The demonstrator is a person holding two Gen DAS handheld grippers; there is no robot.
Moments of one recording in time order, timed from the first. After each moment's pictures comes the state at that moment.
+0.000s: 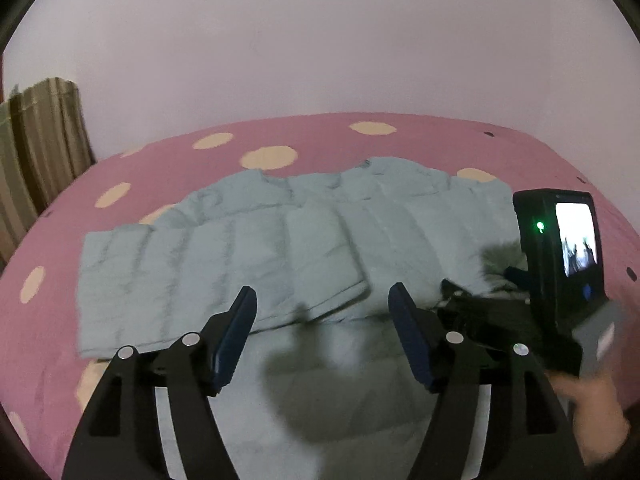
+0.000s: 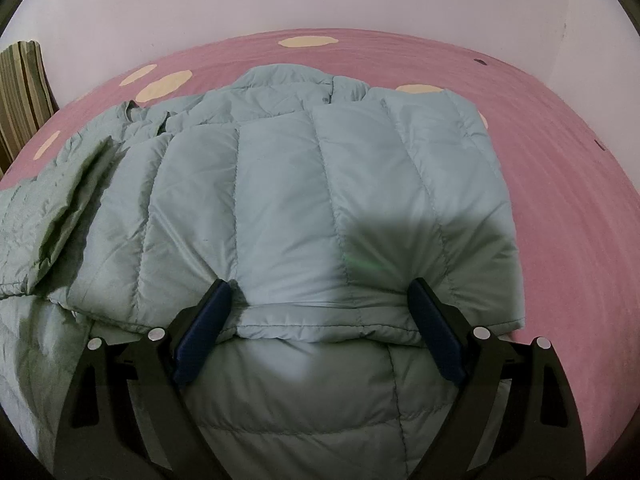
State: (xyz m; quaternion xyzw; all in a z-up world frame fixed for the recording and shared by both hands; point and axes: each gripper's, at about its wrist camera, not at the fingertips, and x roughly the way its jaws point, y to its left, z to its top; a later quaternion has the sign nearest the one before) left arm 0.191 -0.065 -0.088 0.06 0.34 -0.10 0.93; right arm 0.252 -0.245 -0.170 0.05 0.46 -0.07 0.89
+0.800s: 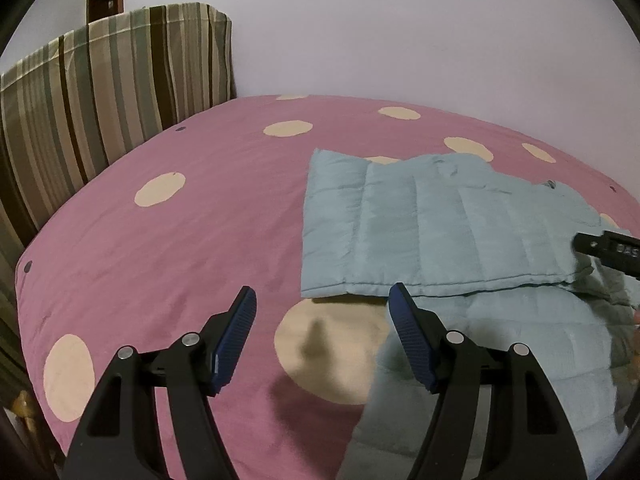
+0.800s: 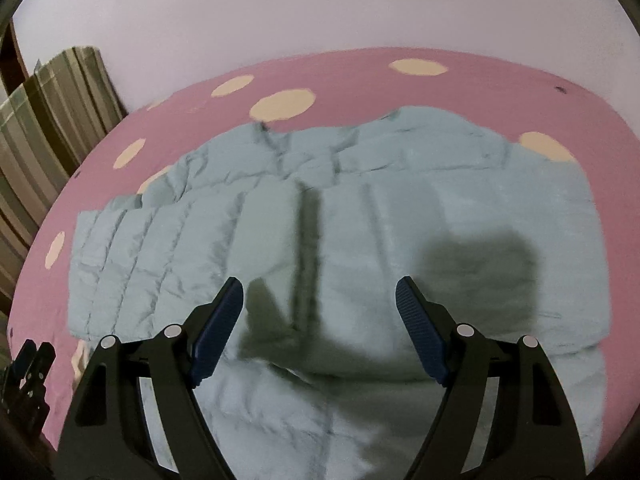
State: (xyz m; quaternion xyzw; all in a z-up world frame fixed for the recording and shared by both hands) left arm 0.180 0.129 -0.106 -0.02 0.36 0.10 0.93; right arm 0.273 -0.158 -0.126 0.08 0.45 0.05 0.89
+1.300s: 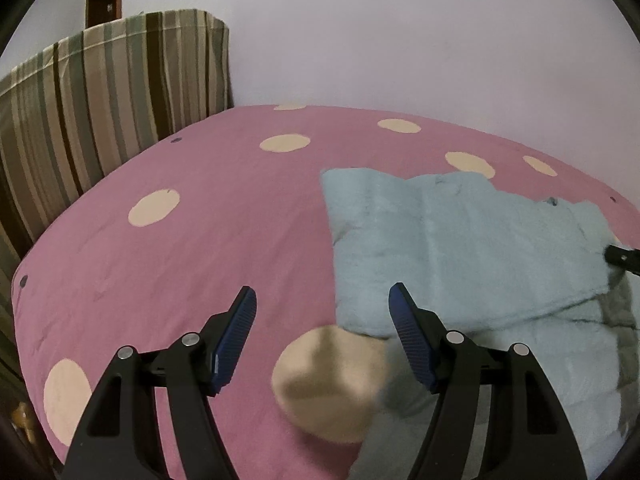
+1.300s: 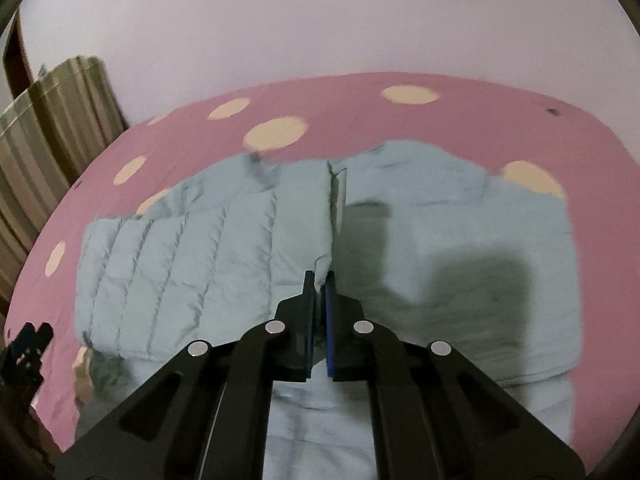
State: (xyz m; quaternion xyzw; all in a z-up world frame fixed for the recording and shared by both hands) left arm 0.204 0.127 -0.091 -0.02 0.35 0.09 0.93; right arm 0.264 -0.185 -0.091 0.07 0.41 0.03 0.91
